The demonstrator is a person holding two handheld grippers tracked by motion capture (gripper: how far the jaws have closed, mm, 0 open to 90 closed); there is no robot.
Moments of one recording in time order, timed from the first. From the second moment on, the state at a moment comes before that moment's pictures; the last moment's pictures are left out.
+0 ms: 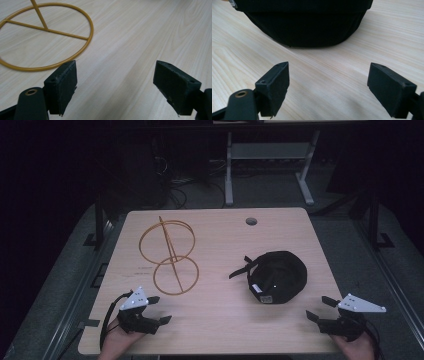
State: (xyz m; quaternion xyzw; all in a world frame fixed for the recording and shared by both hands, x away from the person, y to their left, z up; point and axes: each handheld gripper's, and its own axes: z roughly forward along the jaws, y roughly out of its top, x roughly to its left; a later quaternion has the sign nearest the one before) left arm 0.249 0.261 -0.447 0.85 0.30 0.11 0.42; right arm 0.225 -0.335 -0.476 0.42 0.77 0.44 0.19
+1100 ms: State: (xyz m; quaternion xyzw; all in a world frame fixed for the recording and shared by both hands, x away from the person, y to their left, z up) left arm 0.266 0.136 -0.411 0.88 0.16 0.07 0.44; right arm 0.208 -0.334 -0.463 0.40 0.77 0.46 0.21
